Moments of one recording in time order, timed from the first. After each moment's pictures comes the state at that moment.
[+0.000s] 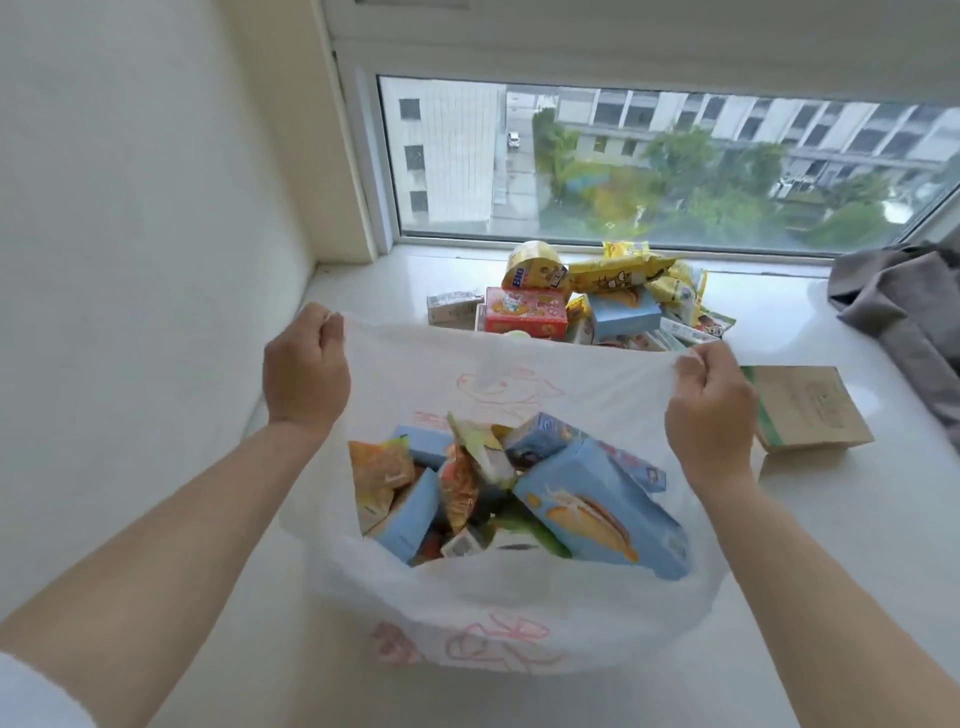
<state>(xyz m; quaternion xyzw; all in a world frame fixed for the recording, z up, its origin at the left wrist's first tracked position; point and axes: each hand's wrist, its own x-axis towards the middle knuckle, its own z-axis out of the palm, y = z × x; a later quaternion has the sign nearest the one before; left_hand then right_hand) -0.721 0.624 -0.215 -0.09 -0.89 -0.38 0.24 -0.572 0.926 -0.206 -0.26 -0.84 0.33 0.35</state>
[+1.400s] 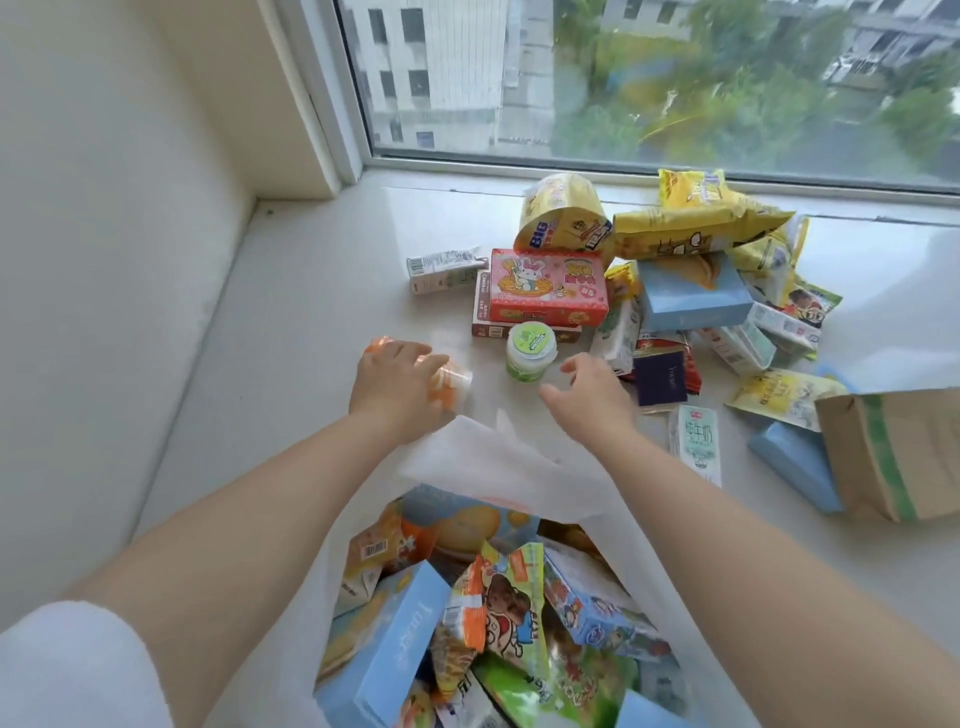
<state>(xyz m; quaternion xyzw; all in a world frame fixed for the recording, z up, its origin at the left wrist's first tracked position) -0.863 0.741 -0.364 -0.23 -0.96 -0.01 -0.16 -0.788 0.939 -0.361 -0.31 -0.90 0.29 -0.12</state>
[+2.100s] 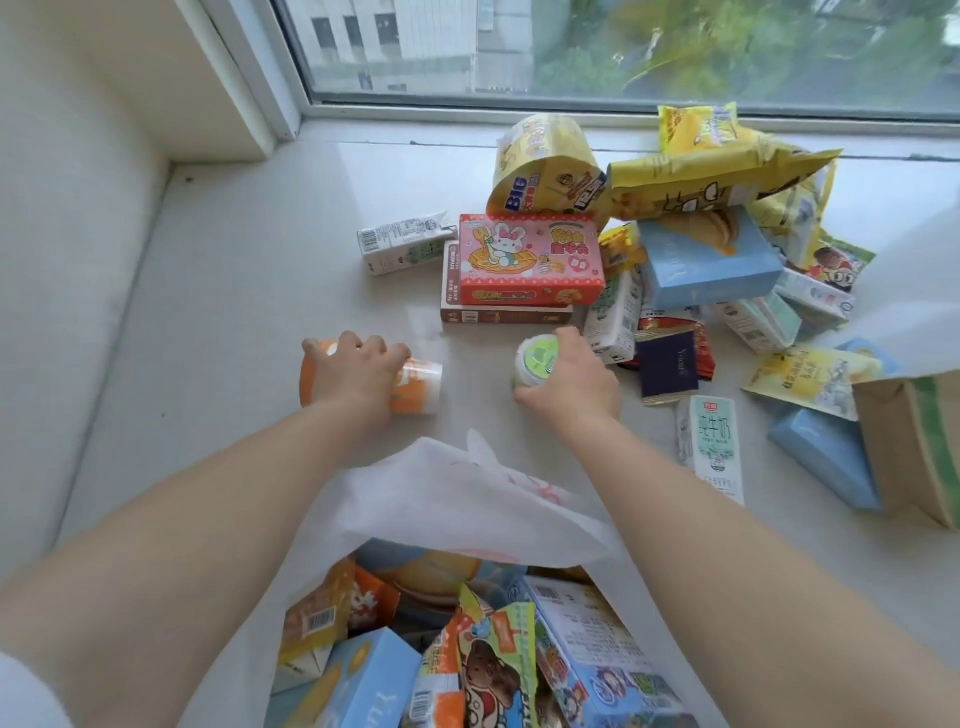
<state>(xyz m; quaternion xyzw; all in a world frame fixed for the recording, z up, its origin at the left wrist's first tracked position) -0.913 0.761 -0.428 -0.24 -0.94 0.16 -0.19 -0.827 0.960 -0.432 -0.32 -0.91 0.23 -0.11</state>
